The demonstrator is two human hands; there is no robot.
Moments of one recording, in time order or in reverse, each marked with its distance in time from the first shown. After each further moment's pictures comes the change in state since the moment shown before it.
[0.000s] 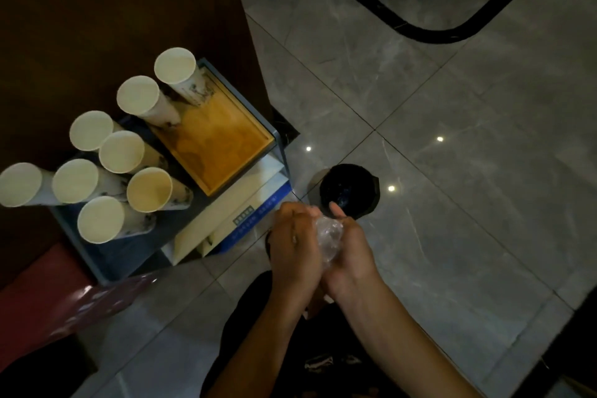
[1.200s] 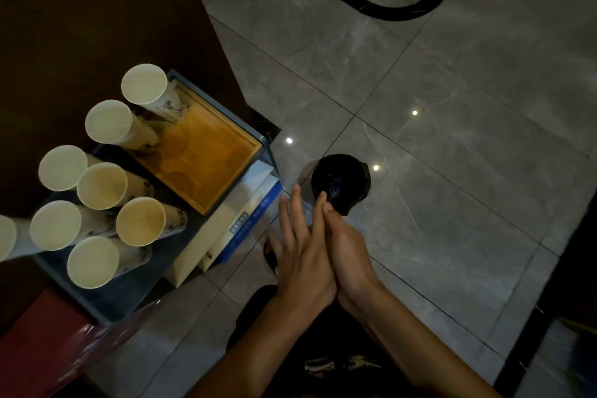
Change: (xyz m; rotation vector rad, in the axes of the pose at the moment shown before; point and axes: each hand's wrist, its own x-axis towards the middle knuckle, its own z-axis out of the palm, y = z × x) left_hand 0.020 -0.030 -0.012 1.091 -0.311 0.416; right_hand 0.021 0.017 -0.009 -0.742 0.078 -0.372
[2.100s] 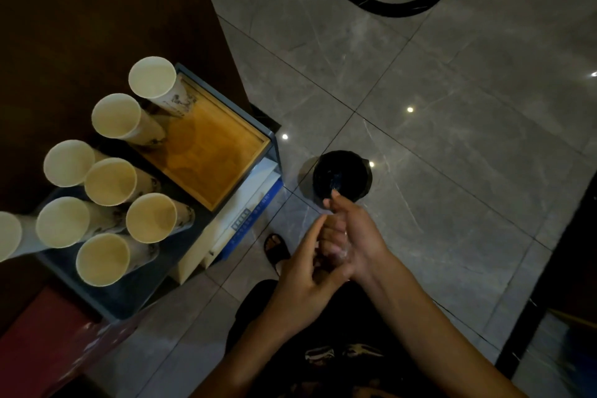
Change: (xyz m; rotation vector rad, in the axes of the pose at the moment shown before) left_hand -0.026 -0.048 -0.028 -1.020 -0.421 -0.042; right_hand 0.018 -0.023 0.019 0.594 -0.100 0.319
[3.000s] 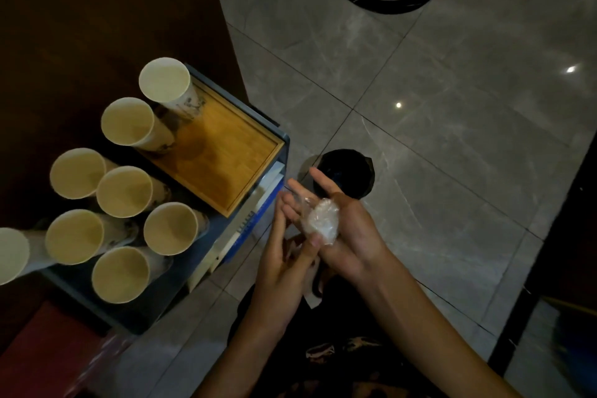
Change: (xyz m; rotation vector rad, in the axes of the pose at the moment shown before) left_hand -0.006 0.018 -0.070 -0.304 0.165 0.005; right_hand 0.000 0.025 0.073 0.185 -0.192 -0.076
